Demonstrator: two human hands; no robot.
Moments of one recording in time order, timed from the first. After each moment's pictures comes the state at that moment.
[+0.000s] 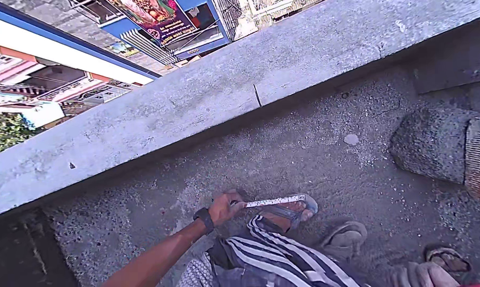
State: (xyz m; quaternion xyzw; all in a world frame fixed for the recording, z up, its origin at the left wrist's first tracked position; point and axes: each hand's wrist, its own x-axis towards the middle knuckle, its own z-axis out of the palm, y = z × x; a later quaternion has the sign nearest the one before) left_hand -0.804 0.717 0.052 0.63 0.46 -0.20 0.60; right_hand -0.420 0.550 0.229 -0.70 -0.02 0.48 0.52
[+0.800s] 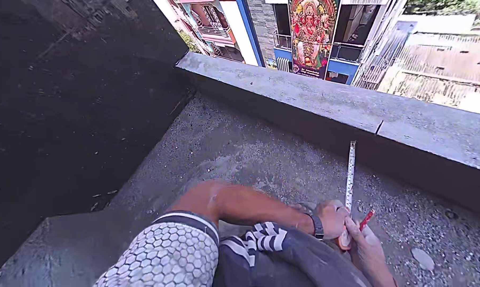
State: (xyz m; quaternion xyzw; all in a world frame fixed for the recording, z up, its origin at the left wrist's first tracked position) left_hand -0.592 0.681 0.161 0.32 0.67 0.13 0.66; right_hand -0.454 0.652 0.096 -0.48 -0.30 0.75 0.35
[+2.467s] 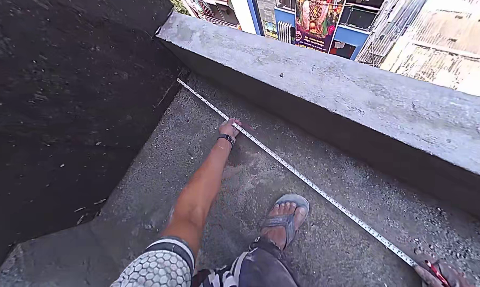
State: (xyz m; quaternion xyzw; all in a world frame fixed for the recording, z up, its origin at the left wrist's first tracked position) left_hand -1.074 0.720 0.022 -0.13 0.73 0.60 0.29; right_hand -0.399 0.743 0.028 -0.56 -0.68 0.45 -0.14
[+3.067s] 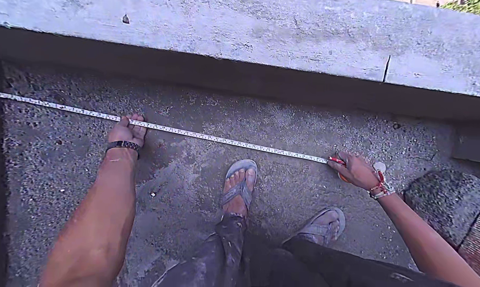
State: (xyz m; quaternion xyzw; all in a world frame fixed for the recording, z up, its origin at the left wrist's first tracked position) left_hand -1.082 0.704 0.002 -0.10 0.76 0.57 0.30; right_hand -0.424 0.751 0.023 -0.58 -0.66 0.40 -0.26
